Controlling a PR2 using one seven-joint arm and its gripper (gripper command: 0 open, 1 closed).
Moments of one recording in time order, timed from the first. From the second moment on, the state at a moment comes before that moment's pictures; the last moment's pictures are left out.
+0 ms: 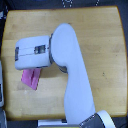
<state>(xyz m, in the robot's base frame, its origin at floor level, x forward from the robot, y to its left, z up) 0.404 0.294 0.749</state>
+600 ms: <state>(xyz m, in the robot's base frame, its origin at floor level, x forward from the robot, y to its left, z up) 0.408 0.307 0.745</state>
